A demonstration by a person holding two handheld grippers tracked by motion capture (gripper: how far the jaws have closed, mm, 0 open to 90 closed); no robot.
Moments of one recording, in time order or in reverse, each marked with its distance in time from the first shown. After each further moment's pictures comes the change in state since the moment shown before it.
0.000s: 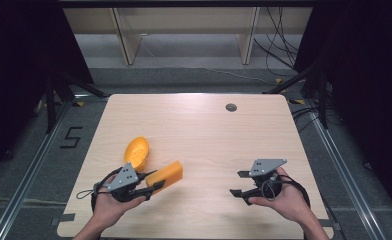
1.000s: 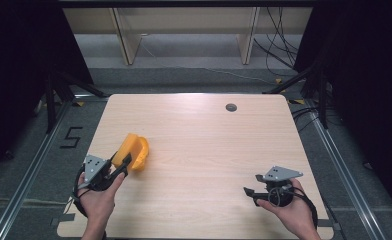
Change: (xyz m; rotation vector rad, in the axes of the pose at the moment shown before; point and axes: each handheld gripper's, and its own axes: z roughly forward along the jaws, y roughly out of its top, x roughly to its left) left arm 0.031 0.001 -0.025 -0.180 0.573 -0.274; right arm 0.004 -0.036 -0.014 -0.011 -0.256 0.182
